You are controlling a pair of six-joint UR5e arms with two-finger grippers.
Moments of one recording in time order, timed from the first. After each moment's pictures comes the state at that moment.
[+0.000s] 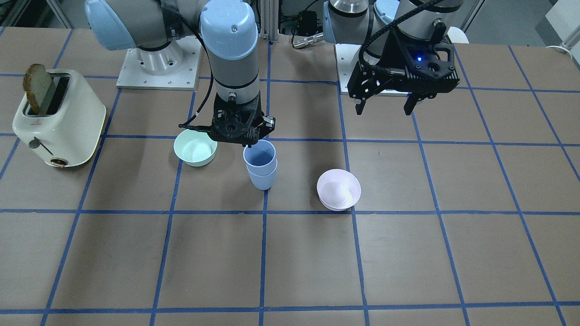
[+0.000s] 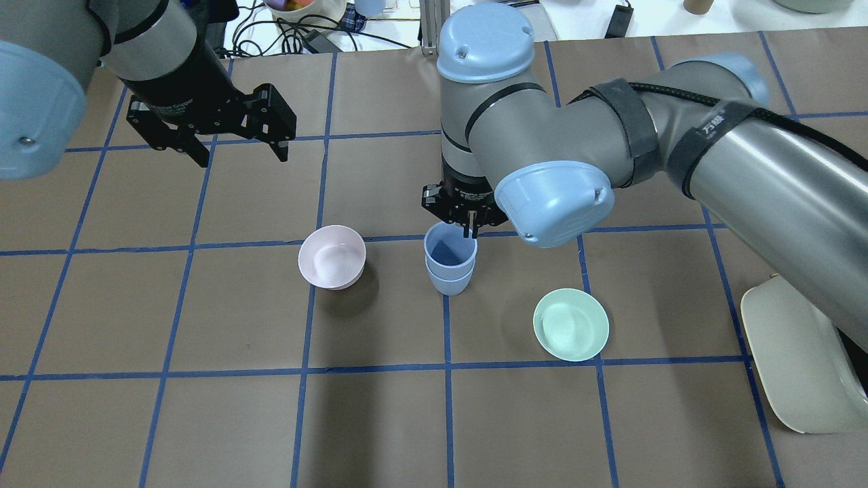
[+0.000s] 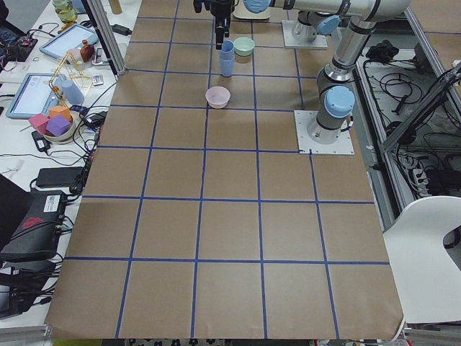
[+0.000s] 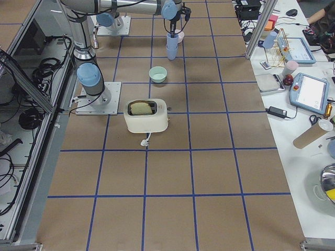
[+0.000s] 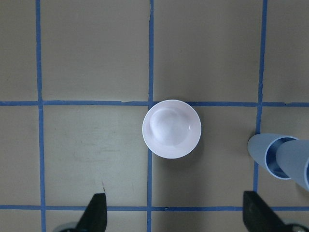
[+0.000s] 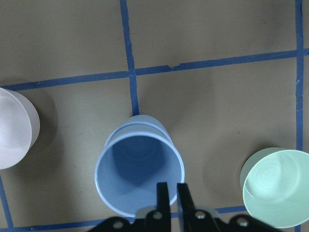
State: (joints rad) left arm -1.62 -1.54 -1.56 -1.54 1.57 -0.07; right arm 1.94 -1.38 1.67 -1.84 -1.54 0.48
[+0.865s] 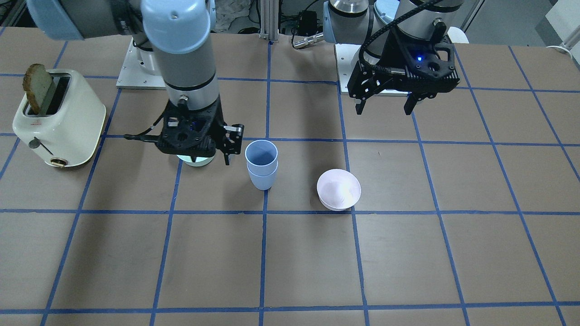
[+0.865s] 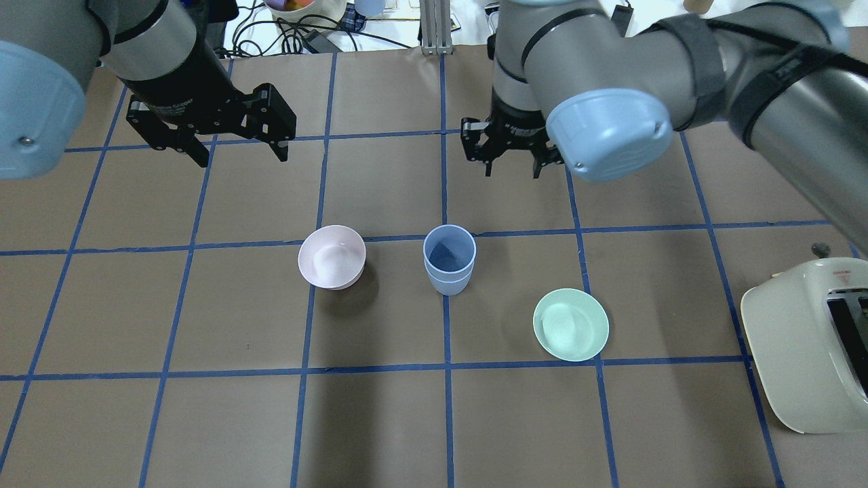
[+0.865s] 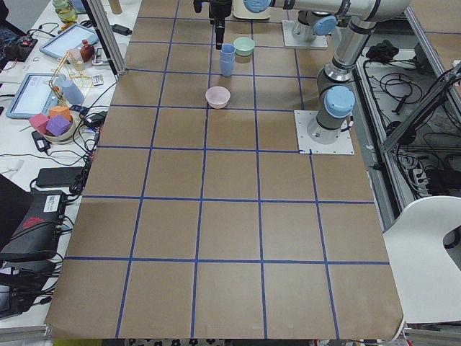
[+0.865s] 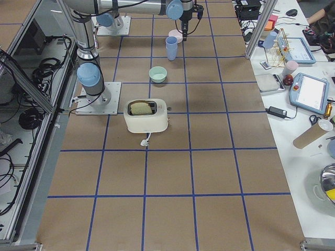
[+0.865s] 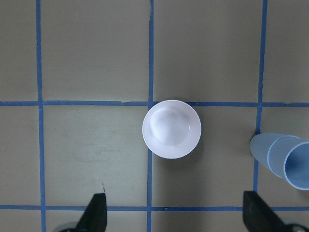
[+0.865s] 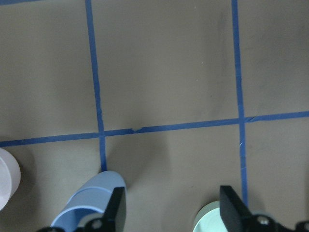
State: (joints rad) left arm -1.62 -1.54 -1.56 -1.54 1.57 -0.08; right arm 1.77 -1.39 1.55 -1.83 -1.60 0.25
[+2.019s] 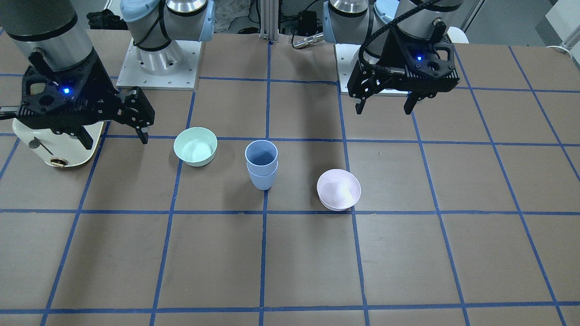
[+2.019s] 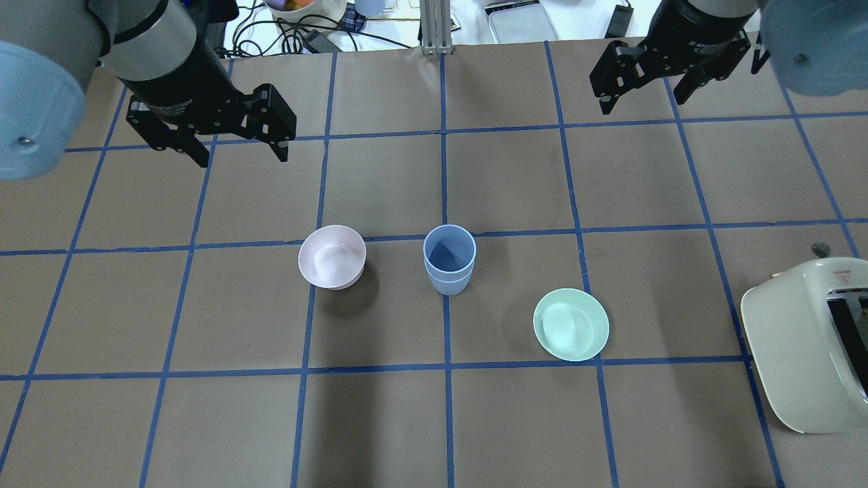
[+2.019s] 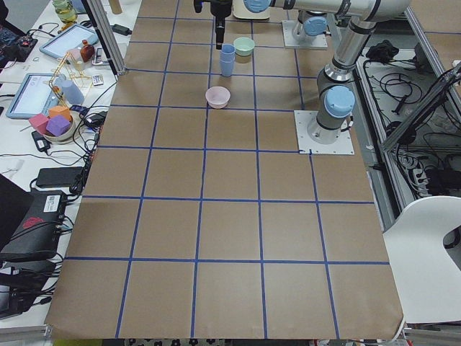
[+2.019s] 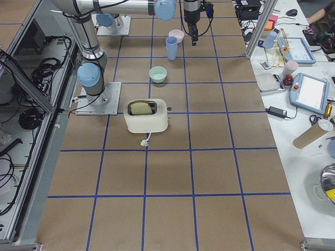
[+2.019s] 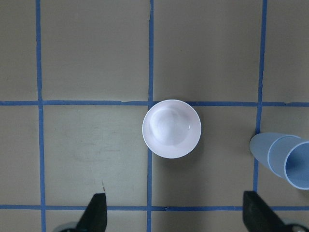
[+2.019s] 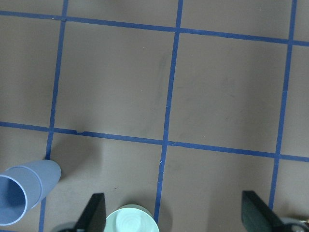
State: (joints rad) left arm -1.62 -1.54 -1.56 -1.54 1.57 -0.08; right arm 1.53 -1.51 1.52 -1.71 -1.51 -0.17
